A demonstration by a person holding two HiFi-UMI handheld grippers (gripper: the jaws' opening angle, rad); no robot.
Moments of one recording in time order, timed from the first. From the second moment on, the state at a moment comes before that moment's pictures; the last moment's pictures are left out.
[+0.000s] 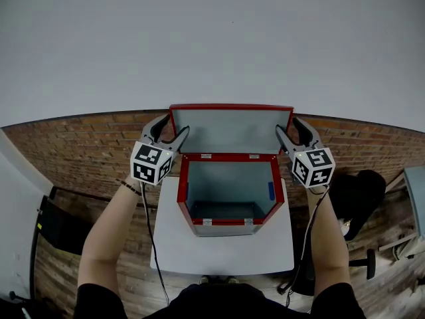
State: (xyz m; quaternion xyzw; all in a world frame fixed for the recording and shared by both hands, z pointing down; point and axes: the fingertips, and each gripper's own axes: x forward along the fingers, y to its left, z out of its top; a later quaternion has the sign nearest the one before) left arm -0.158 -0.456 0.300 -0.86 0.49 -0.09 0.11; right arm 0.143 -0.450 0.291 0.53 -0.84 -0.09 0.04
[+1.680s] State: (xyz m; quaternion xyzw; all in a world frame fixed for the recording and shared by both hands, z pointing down) left arm -0.095 -0.180 0.479 -0.90 0.43 0.02 -0.07; right arm 0.057 -0.182 0.467 0.47 -0.88 0.05 0.02
